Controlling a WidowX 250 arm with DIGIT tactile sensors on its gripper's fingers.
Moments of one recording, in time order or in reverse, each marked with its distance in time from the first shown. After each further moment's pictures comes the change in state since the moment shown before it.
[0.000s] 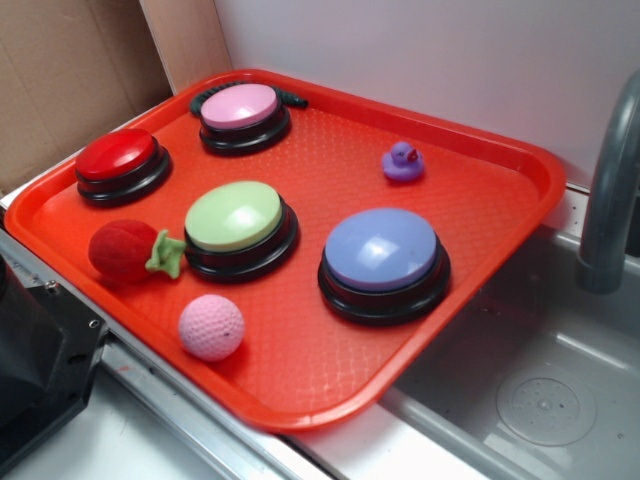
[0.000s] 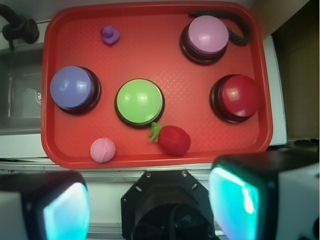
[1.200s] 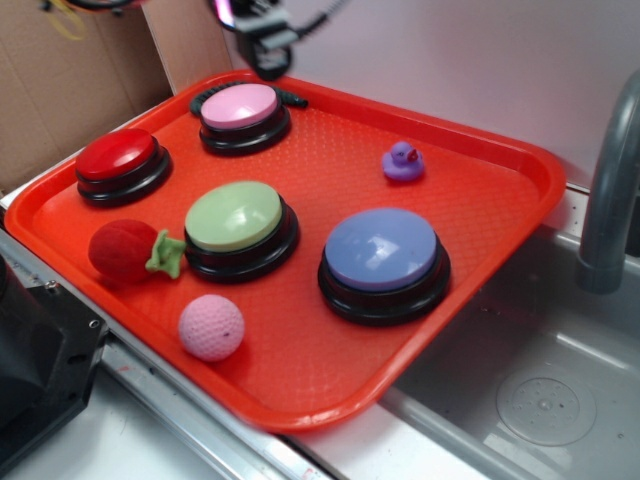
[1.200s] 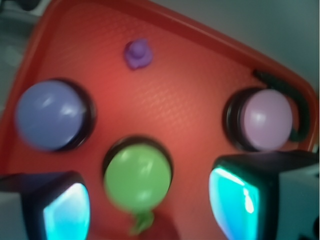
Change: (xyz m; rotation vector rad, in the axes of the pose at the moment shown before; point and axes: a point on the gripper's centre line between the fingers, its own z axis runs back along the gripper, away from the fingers) arm 0.124 -0.026 -0.114 0.095 0.122 -0.424
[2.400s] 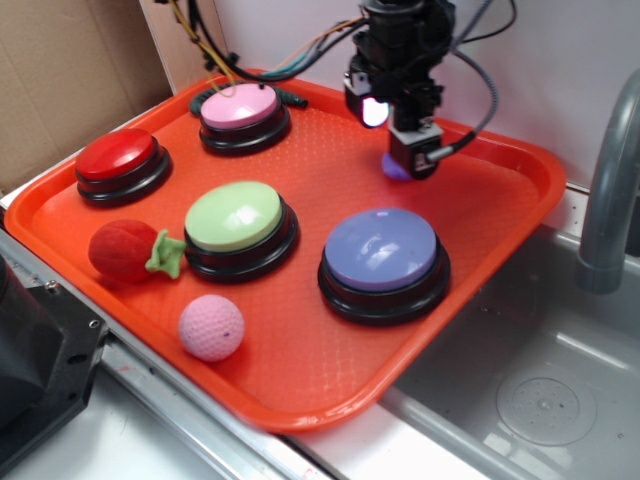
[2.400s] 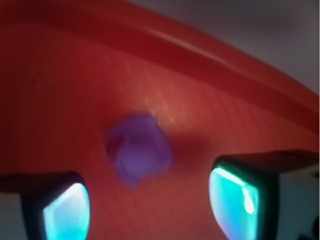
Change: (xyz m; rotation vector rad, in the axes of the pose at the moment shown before) arm 0.085 -0.010 -0.097 -0.004 0.015 0.065
